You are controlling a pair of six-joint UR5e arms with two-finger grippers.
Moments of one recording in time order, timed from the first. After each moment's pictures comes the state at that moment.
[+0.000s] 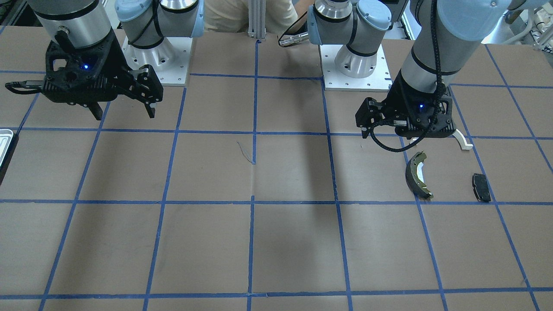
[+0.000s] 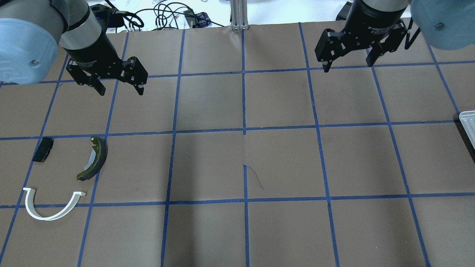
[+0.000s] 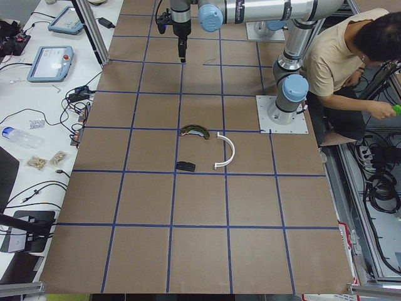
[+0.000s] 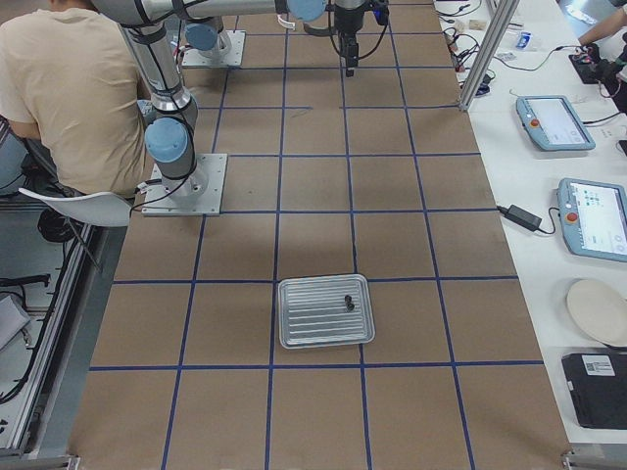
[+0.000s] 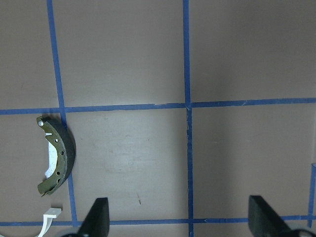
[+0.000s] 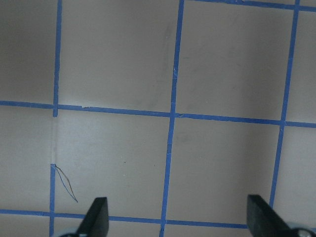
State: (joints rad) left arm -1.52 -1.64 -1.58 -1.51 1.60 0.08; right arm 1.60 -1.53 1.48 -1.58 -1.58 -0.05
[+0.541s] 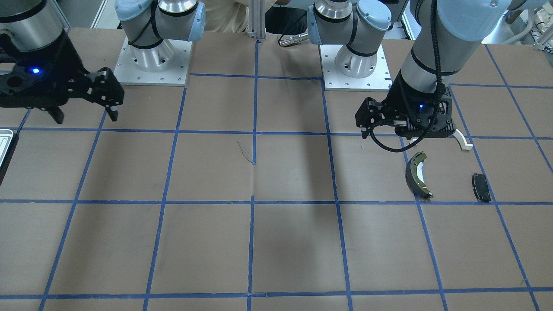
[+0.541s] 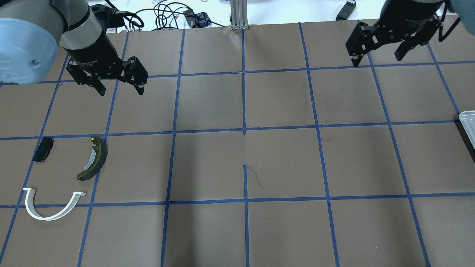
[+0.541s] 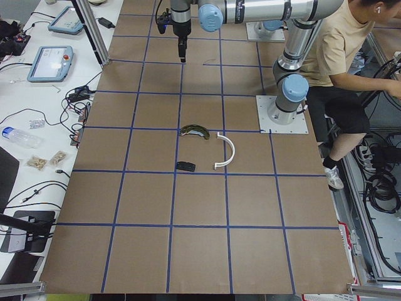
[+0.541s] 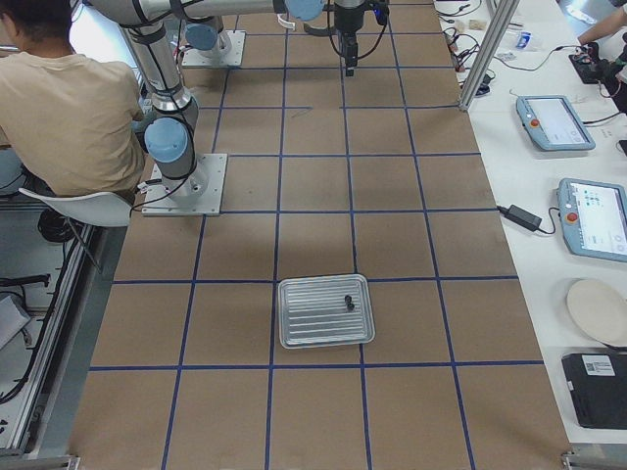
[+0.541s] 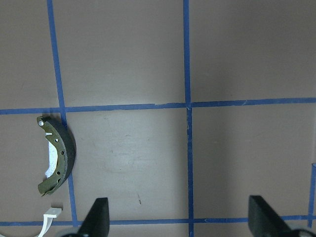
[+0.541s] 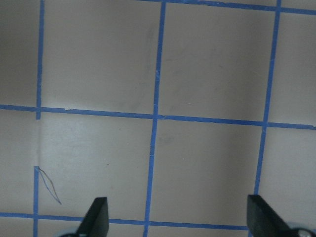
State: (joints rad) left arm -1.52 -1.64 -1.58 -1.51 1.60 0.08; right arm 1.44 -1.53 1.48 -1.57 -1.59 -0.25
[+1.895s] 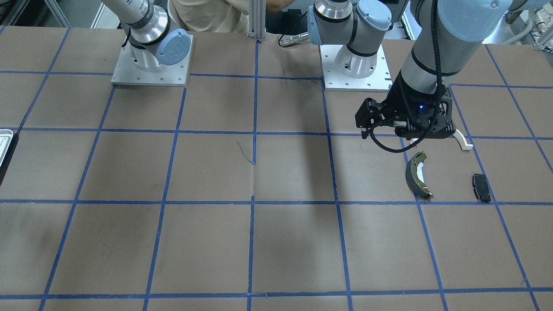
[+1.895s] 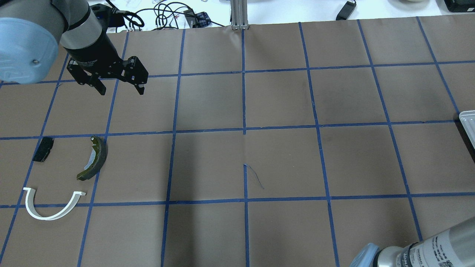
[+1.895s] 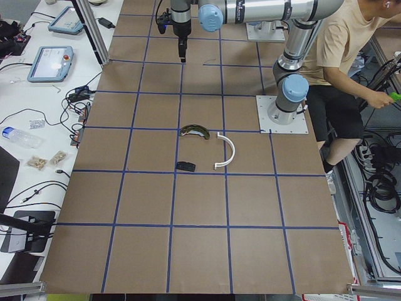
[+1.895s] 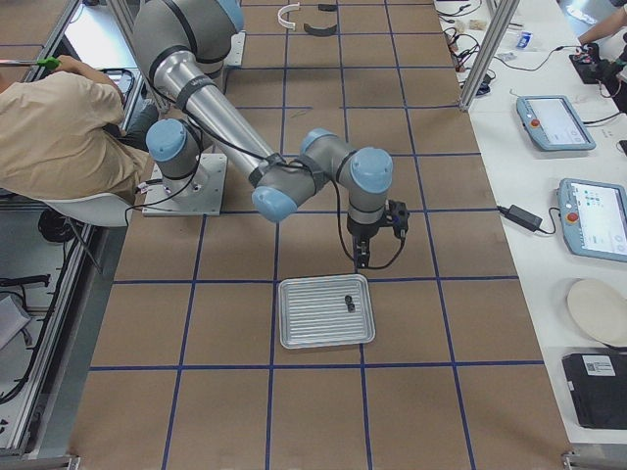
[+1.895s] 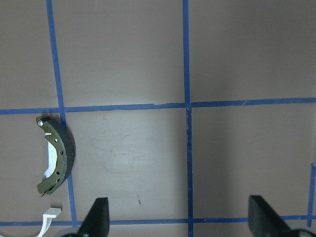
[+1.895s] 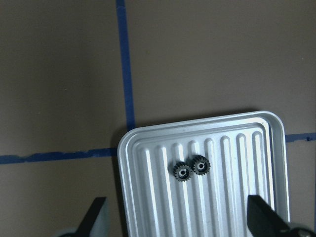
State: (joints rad) left arm -1.52 -1.64 -1.58 -1.51 1.60 0.08; right arm 0.76 -1.13 1.57 -2.12 -1.59 -0.76
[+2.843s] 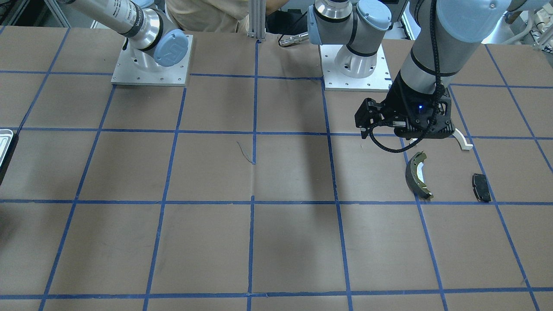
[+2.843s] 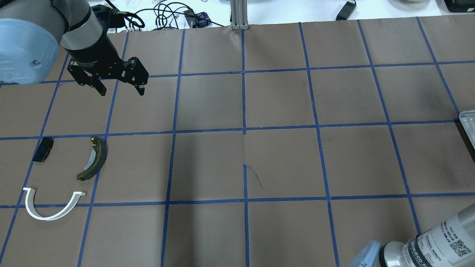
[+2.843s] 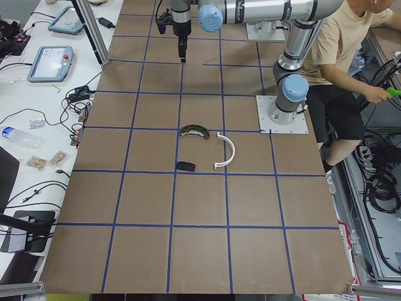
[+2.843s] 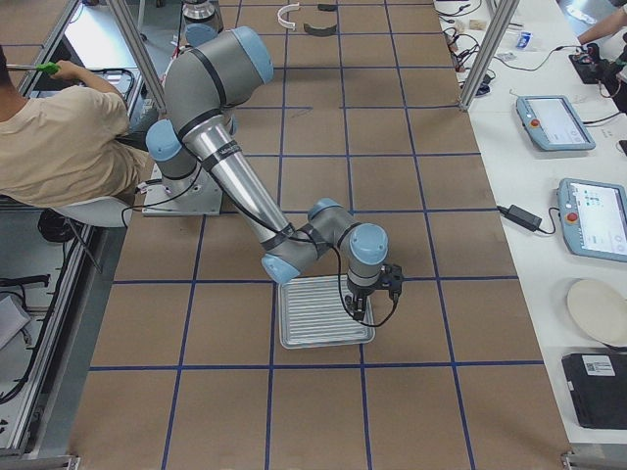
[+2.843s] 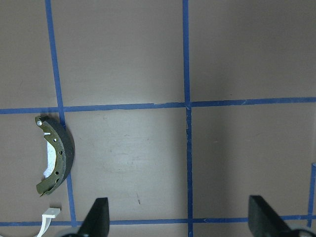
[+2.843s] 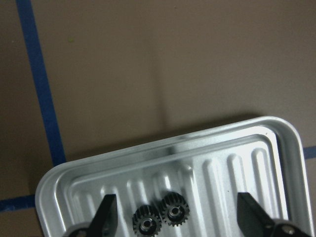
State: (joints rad) left arm -1.52 -1.64 -1.58 -1.51 1.60 0.08; right arm 0.72 -0.97 1.56 -2.26 -1.60 -0.71
